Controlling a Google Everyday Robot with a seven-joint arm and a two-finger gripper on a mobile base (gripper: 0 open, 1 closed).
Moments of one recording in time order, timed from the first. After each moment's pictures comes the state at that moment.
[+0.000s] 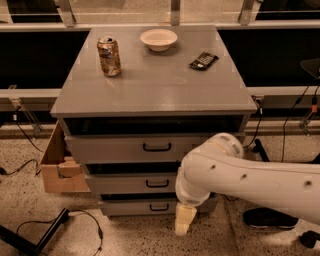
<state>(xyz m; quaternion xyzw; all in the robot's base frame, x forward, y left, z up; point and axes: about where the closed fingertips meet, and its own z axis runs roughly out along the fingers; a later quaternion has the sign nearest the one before) 0.441 -0.076 0.622 -0.66 0.74 0.00 0.13</state>
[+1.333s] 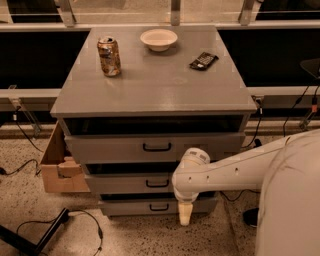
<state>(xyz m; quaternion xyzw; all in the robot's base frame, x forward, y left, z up) 0.521 -0.098 0.464 -0.70 0.71 -0.06 0.08</state>
